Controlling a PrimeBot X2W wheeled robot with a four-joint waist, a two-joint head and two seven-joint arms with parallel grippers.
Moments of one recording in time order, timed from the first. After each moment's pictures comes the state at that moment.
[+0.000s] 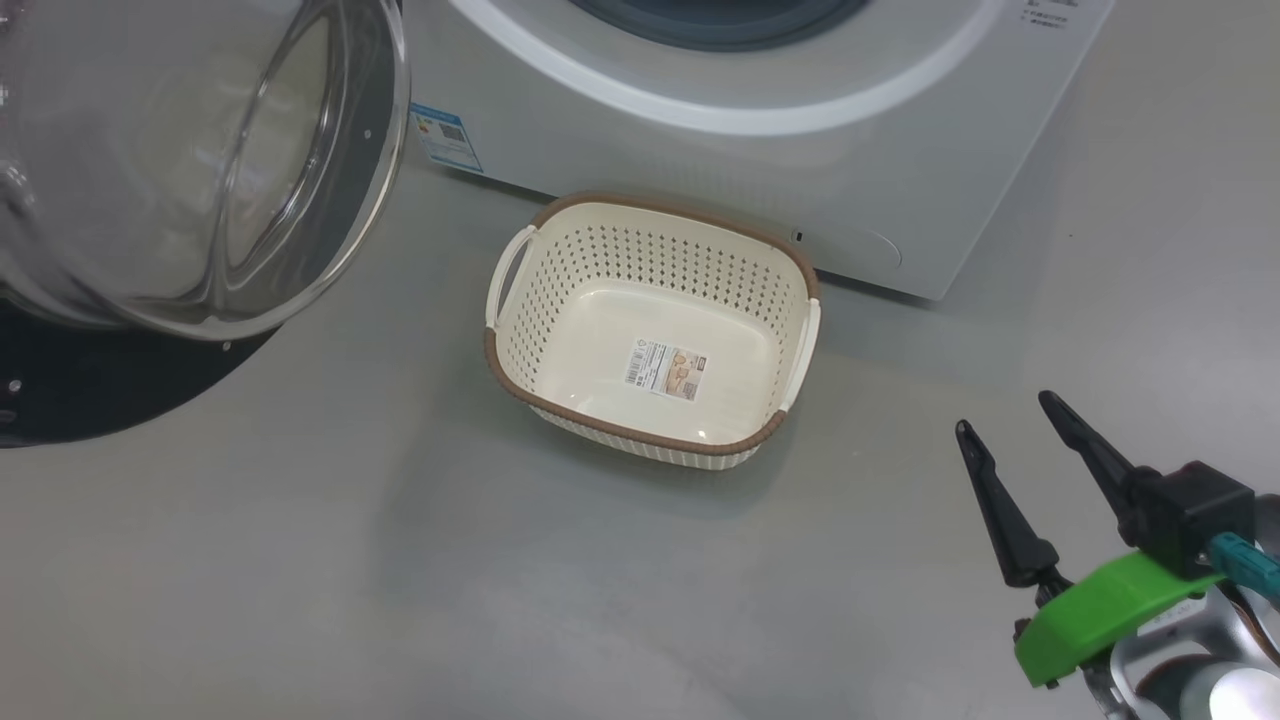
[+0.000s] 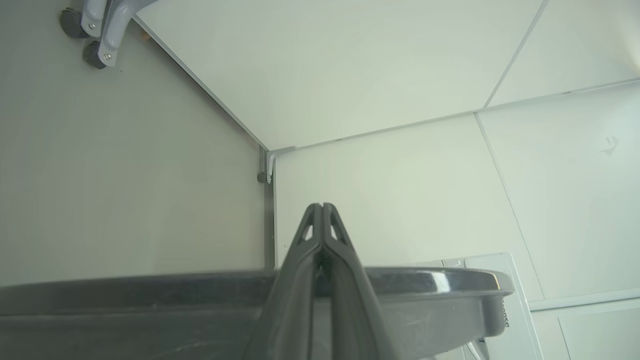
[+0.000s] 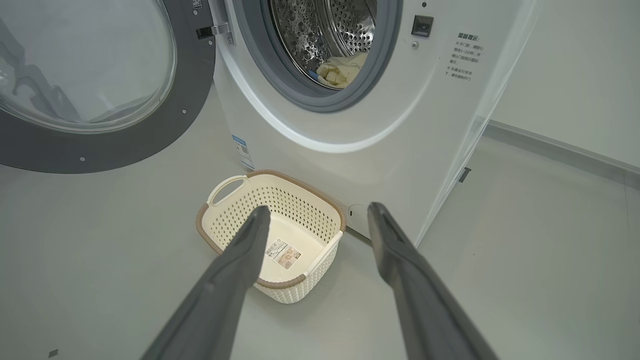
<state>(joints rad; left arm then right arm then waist) -0.67 0.43 0.36 0.61 -1.61 -0.12 0.05 0.09 -0.15 0.07 -0.28 0.10 0.13 0.12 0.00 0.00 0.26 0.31</state>
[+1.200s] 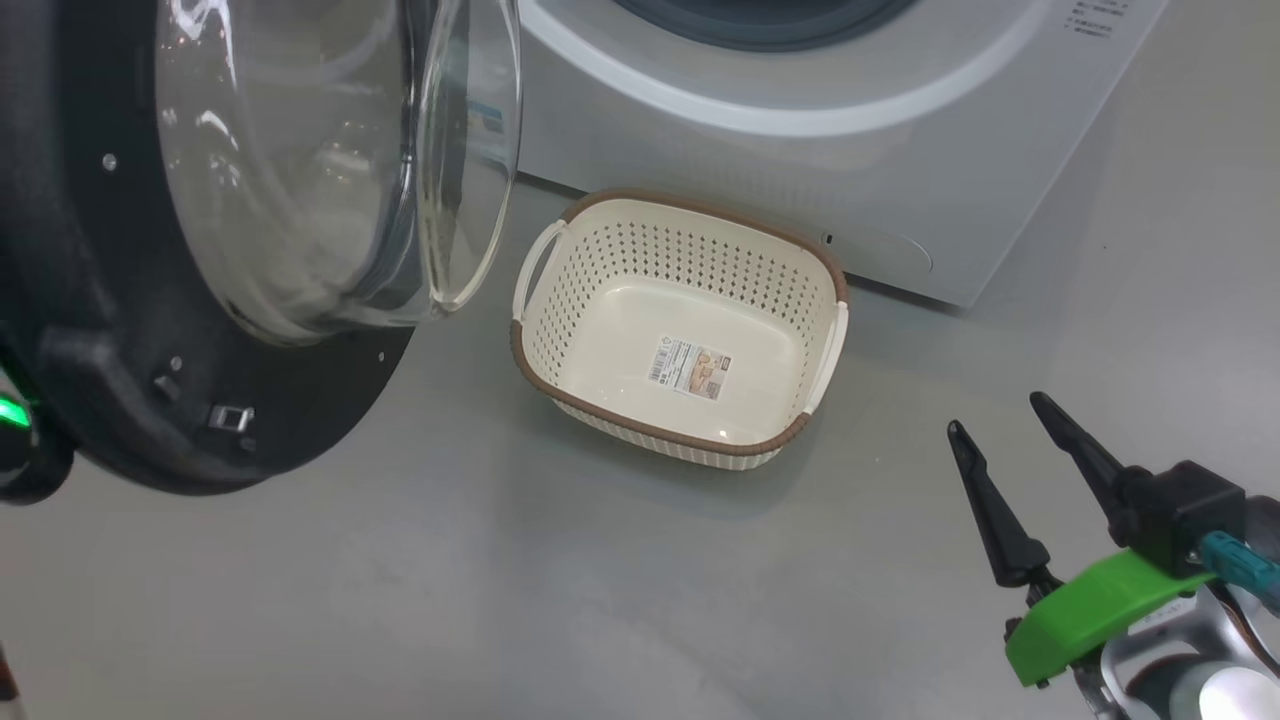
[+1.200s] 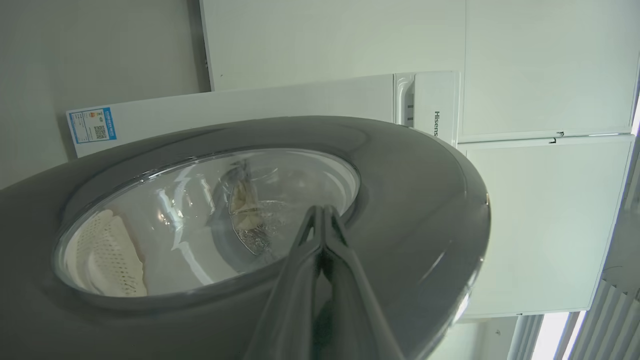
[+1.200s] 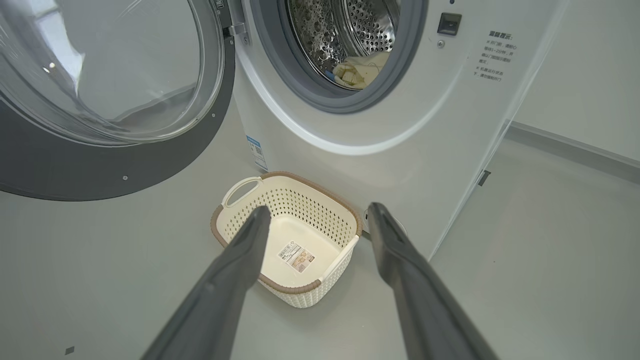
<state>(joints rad) -0.53 0.23 0.41 0.28 -1.70 -0.12 0.57 0.09 -0.14 0.07 -0.28 0.10 0.13 0.13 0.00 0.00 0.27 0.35</state>
